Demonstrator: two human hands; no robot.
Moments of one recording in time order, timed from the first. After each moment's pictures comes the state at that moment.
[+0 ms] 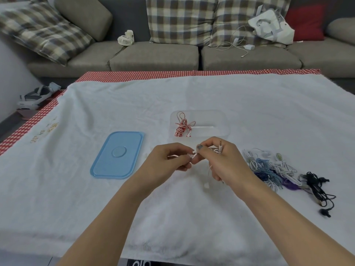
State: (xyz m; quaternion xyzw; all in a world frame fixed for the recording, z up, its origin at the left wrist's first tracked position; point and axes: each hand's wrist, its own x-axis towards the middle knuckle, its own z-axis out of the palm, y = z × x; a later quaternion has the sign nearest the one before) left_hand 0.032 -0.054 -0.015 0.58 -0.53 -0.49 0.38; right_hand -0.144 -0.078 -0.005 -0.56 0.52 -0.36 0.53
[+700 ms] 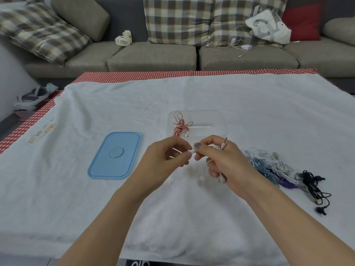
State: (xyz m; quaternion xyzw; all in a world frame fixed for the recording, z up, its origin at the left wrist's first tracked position) left_hand 0.026 -0.049 -0.002 0.57 -0.62 -0.37 0.39; right_hand -0.152 -0.081 -0.005 -0.49 0.49 -0.38 0.61
